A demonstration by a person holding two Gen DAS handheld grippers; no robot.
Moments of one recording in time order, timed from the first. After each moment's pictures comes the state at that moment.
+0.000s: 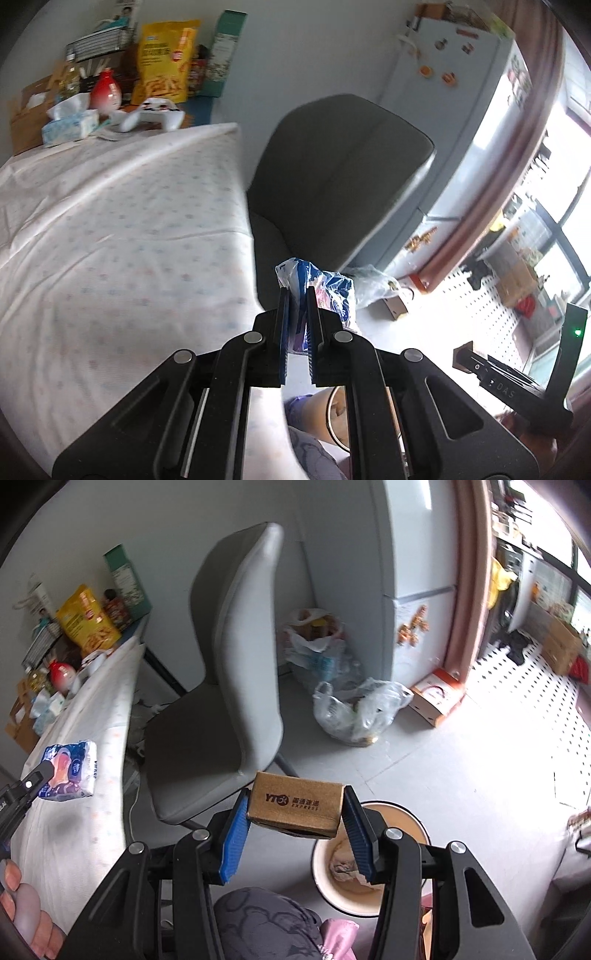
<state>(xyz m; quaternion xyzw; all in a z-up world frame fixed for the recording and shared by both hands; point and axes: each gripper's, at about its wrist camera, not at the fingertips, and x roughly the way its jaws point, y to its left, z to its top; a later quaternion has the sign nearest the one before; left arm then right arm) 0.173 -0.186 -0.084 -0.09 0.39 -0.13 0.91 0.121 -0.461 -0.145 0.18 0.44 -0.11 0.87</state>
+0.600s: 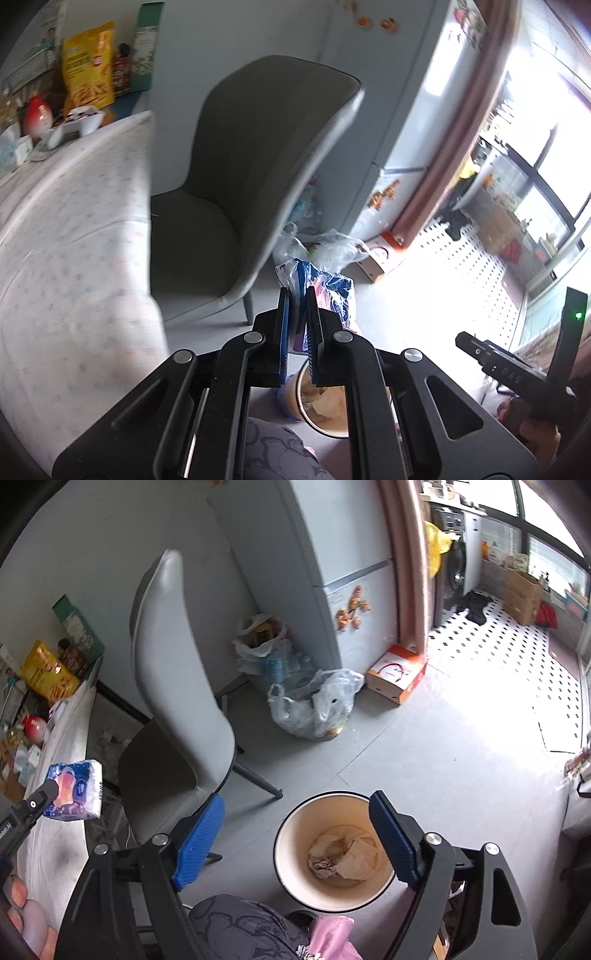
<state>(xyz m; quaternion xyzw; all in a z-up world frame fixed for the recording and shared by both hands) 0.172 -0.288 -0.098 -0.02 0.42 -0.21 0.88 0.069 -0.542 -0.171 0.25 0.42 -0.18 0.86</state>
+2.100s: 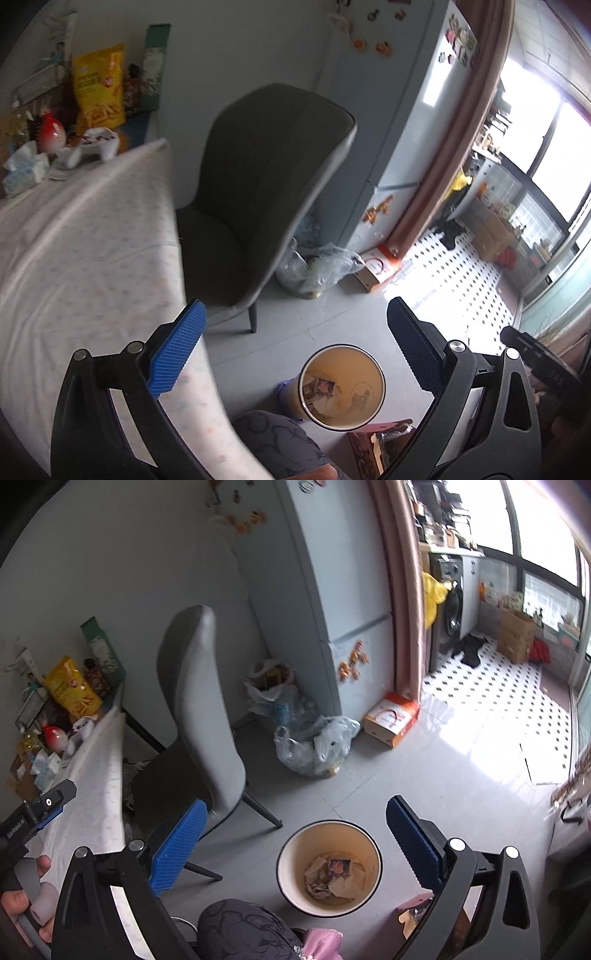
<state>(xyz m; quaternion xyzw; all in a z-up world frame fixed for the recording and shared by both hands) 0.144 -0.245 -0.031 -0.03 0.39 -0.20 0.90 0.014 -0.513 -0.068 0.21 0.35 -0.18 0.90</state>
